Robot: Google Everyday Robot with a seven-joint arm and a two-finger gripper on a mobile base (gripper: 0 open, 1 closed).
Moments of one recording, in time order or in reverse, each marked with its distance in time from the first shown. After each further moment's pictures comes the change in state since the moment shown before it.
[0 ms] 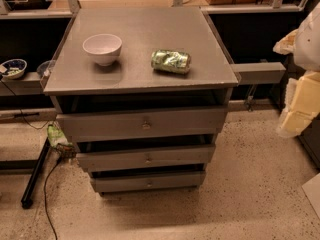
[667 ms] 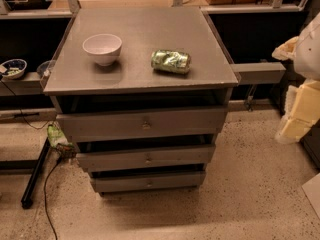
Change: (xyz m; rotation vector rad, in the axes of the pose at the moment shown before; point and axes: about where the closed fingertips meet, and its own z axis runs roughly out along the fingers) arm 0.000 0.006 0.009 -0.005 -0.031 -0.013
